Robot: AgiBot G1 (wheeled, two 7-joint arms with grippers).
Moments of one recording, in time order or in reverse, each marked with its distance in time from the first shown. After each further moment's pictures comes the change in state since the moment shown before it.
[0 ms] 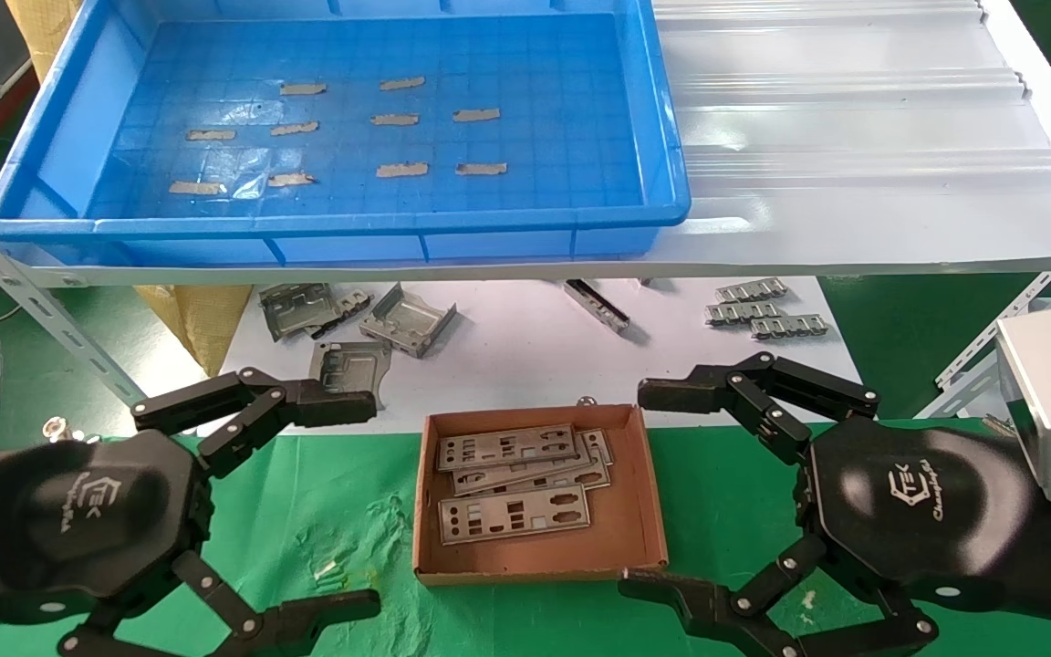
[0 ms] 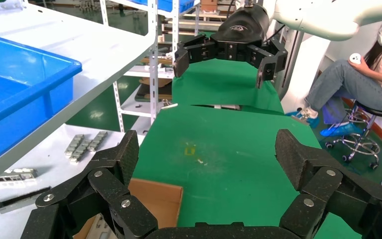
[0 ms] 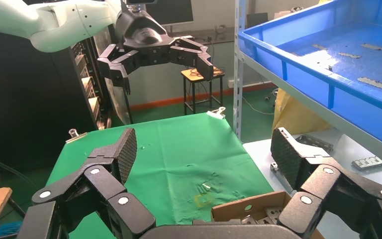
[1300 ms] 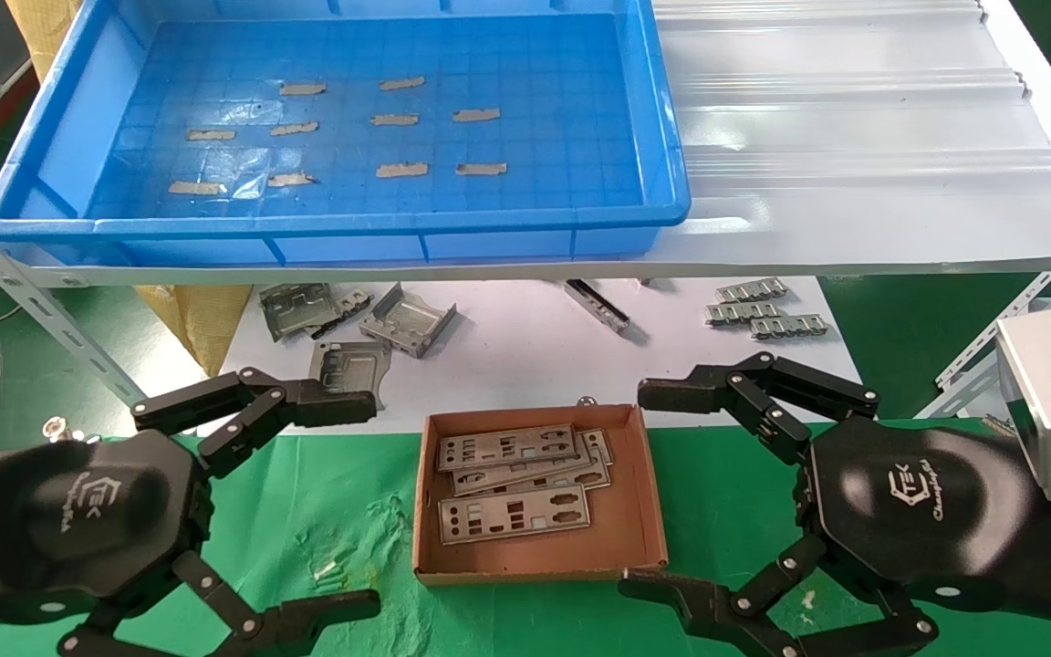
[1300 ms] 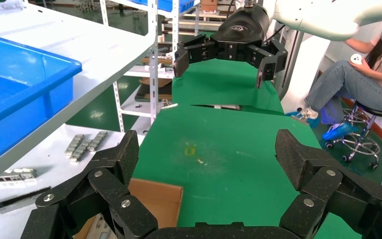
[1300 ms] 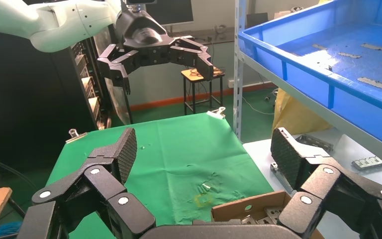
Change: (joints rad) left arm 0.000 0.000 0.000 0.000 0.000 0.000 0.000; right arm 0.000 0.000 0.000 0.000 0.000 0.000 0.000
